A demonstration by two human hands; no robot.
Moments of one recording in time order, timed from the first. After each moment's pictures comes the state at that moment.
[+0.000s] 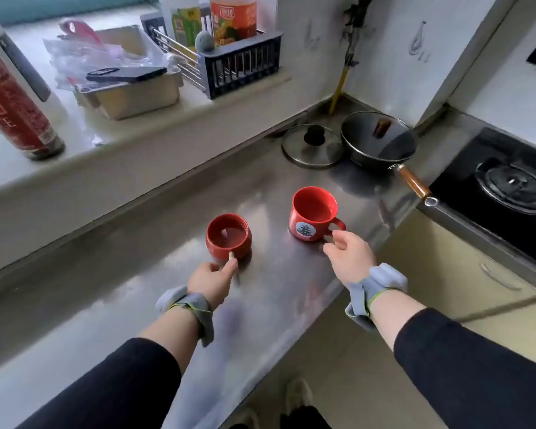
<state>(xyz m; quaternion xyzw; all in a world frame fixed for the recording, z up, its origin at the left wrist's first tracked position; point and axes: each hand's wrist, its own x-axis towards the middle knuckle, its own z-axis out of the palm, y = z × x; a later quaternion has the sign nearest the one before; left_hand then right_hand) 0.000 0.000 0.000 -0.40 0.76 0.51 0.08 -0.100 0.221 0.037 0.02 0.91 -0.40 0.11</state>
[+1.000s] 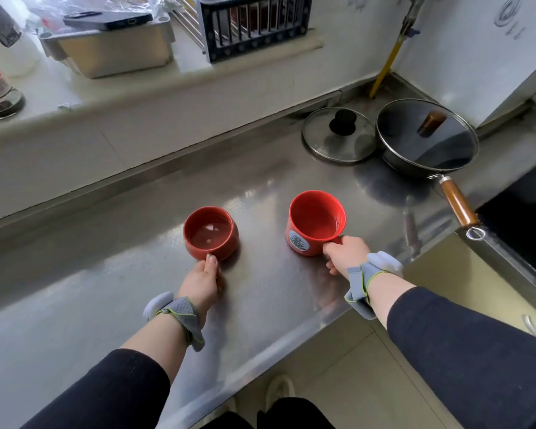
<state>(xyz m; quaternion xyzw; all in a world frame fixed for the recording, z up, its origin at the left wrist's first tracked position) -0.044 0.032 -0.053 -0.47 0.65 0.59 -0.01 -0.211 0.229 -0.022 0.07 0.88 -0.38 0.29</state>
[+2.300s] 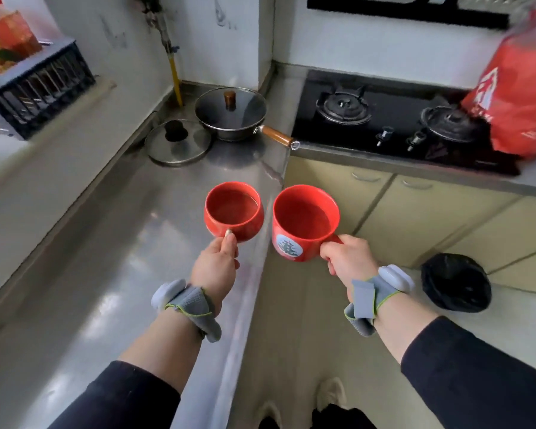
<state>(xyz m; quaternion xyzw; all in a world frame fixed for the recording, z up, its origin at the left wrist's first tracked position) -0.022 0.112 0.053 -0.07 0.80 0.59 0.14 0.033 0.318 0.058 0.34 0.77 -0.54 -0.03</state>
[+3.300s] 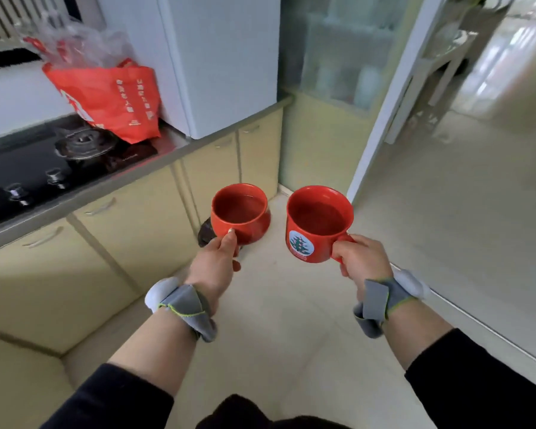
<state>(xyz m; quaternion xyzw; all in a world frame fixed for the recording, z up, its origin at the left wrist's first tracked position) 0.327 0.544 0.094 0.34 0.72 0.46 0.40 0.542 0.598 0.115 0.67 0.48 -0.44 -0.35</state>
